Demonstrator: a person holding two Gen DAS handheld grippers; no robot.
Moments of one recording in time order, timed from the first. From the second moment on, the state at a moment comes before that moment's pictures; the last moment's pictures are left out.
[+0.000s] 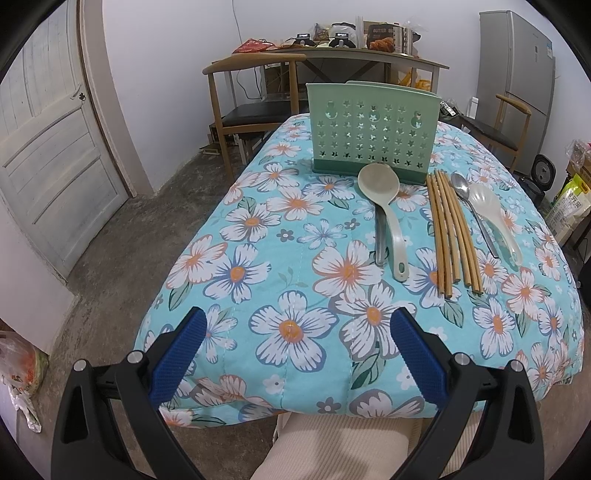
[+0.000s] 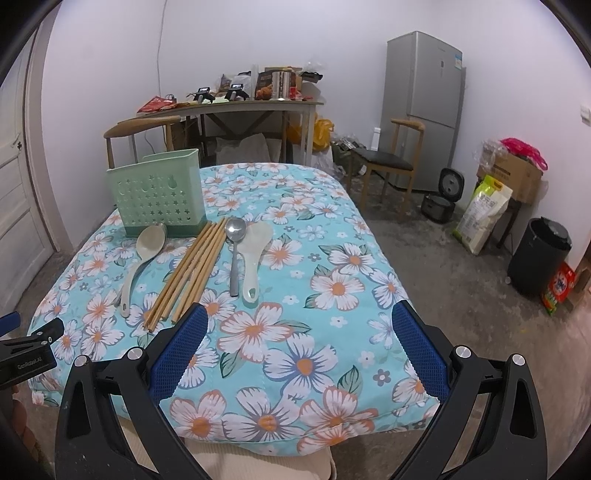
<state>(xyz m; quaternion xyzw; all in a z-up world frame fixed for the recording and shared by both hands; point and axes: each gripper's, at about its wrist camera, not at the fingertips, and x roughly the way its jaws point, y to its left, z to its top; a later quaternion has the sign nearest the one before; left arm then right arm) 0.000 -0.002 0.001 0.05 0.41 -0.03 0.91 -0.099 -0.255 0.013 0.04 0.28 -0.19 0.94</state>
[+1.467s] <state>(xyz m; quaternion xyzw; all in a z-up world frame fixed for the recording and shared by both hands) 0.005 0.002 0.003 0.06 0.41 -0.03 0.91 -0.088 -0.257 0.018 0.04 0.28 -0.20 0.94</state>
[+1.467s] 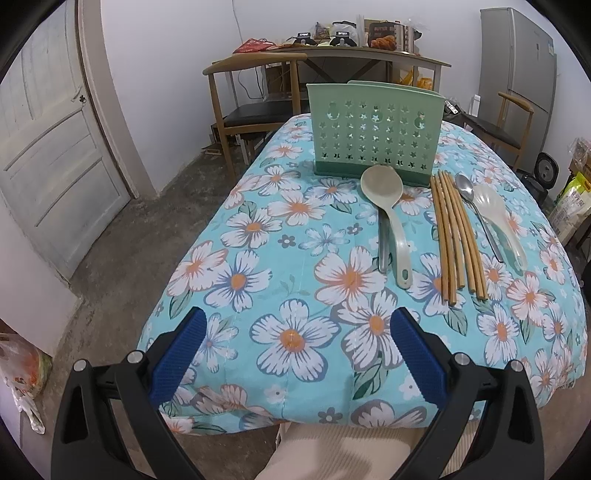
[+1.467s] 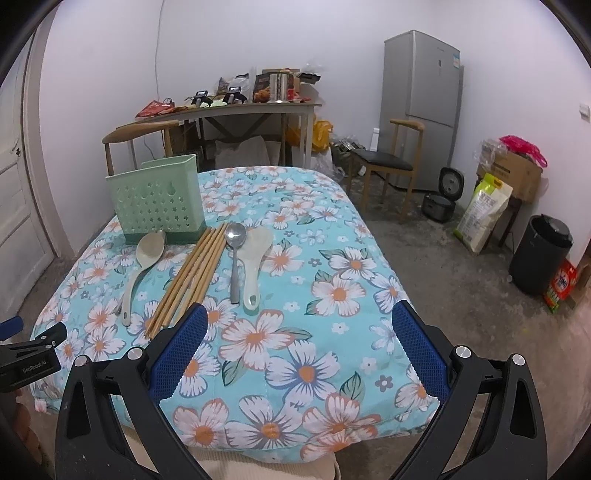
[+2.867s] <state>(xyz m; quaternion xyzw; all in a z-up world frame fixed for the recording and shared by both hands) 0.122 -0.003 -0.011 0.01 0.42 -0.16 0.90 0.020 -0.230 0.068 -0.05 0.21 -0.02 0.98</state>
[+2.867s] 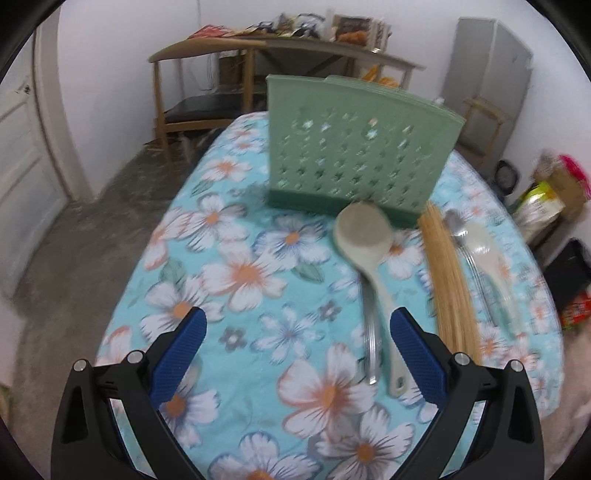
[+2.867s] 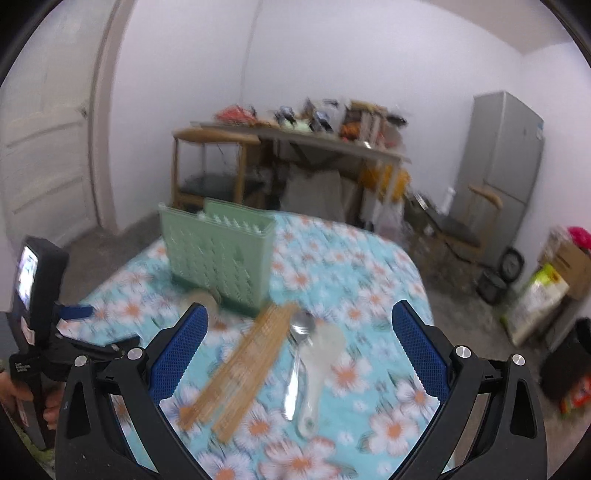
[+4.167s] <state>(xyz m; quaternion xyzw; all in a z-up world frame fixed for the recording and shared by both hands) 0.144 -0.005 -0.061 -0.16 0.52 -0.30 0.79 0.045 -0.257 0.014 0.17 0.33 0.13 0.92</state>
